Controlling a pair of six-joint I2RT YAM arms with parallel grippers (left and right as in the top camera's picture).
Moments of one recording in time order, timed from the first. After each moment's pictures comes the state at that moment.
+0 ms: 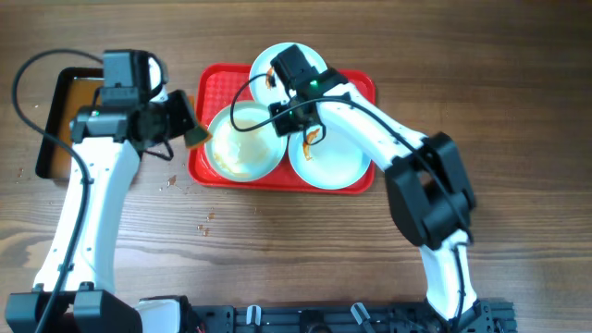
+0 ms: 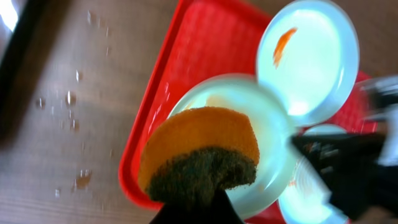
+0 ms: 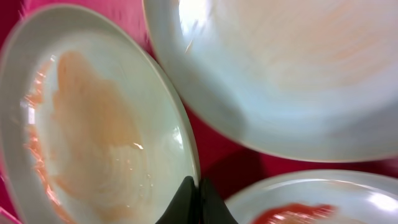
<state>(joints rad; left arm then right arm) 0.01 1.47 1.27 -0.86 0.18 -0.36 0.59 2.18 1.74 -0.75 -0.12 0.25</state>
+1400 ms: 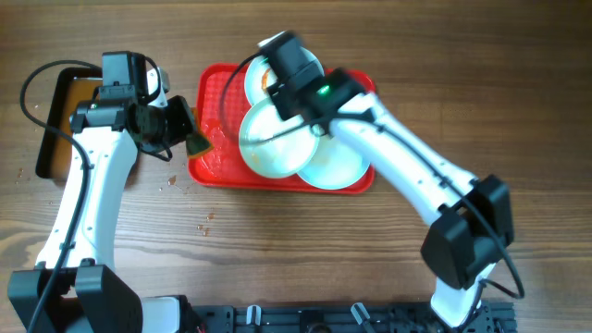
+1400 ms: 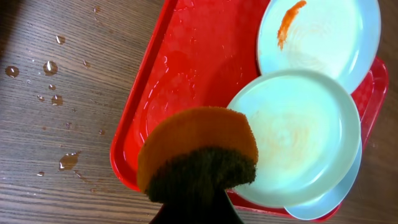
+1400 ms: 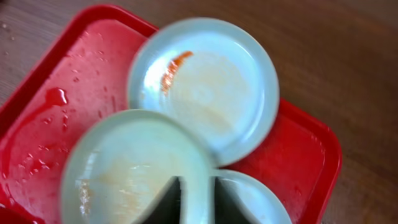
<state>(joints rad) 0.05 1.54 1.27 -0.90 0.25 -0.36 0.63 1.95 1.75 -0.78 0.17 0.12</state>
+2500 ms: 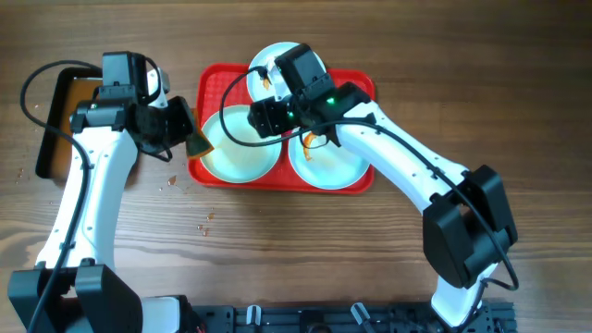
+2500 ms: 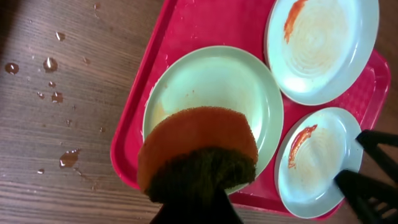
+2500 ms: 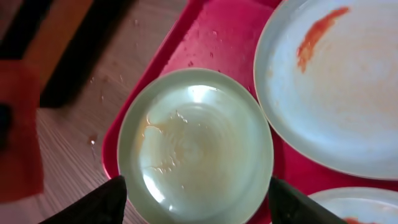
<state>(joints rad) 0.05 1.54 1.27 -0.91 0.25 -0.36 0.63 1.94 1.55 -0.50 -0.27 0.26</state>
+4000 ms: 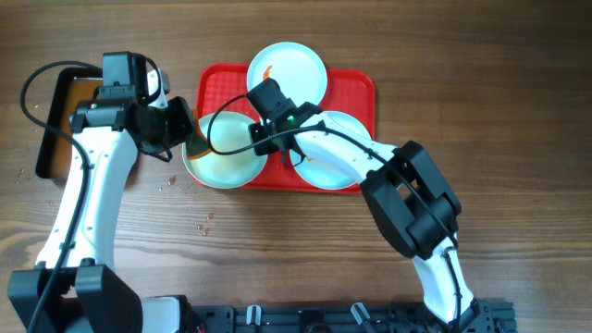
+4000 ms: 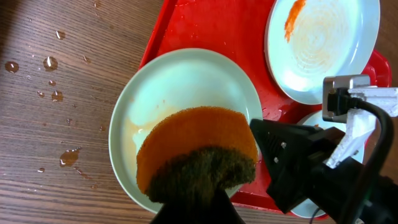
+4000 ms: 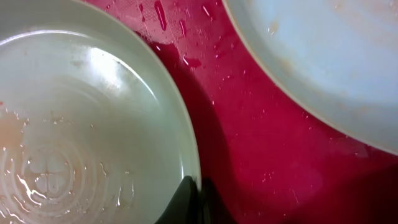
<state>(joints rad) 0.05 1.54 1.27 -0.91 0.25 -0.36 0.72 2.21 1.59 -0.50 -0.06 0.41</state>
